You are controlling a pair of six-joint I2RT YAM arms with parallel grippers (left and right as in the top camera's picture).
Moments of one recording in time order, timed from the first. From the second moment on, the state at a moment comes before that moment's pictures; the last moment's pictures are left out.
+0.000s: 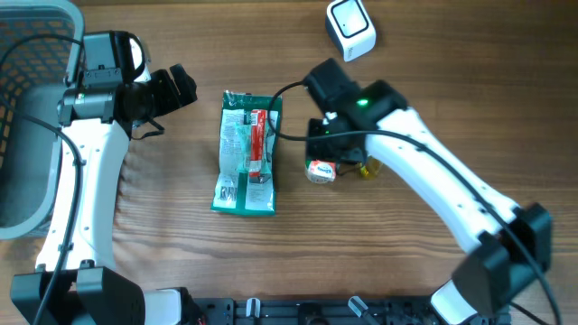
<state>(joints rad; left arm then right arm) 0.07 1.54 1.39 -0.85 0.13 -0.33 0.62 1.76 1.54 -1.14 -0.07 0.69</state>
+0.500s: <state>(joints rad) 0.07 1.54 1.39 -0.85 0.13 -0.33 0.75 1.85 1.53 -1.06 0.22 0.70</state>
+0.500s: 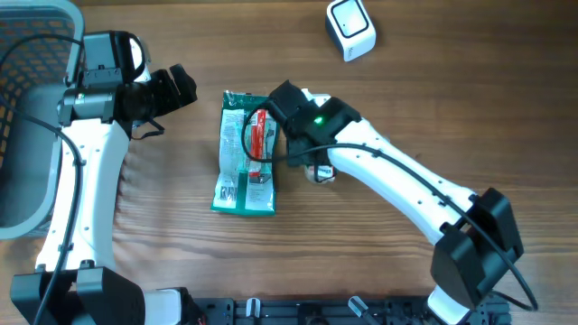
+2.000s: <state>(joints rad) 0.07 1.54 1.39 -0.85 0.13 -0.33 0.76 1.87 1.53 -1.07 0.25 0.60</state>
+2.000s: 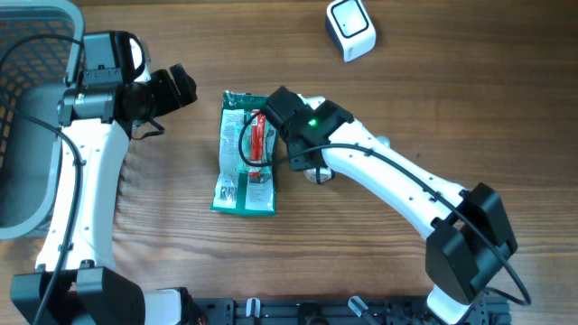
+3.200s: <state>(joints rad) 0.07 1.54 1.39 -0.85 0.13 -0.33 0.77 1.87 1.16 -0.12 -0.65 0.70</state>
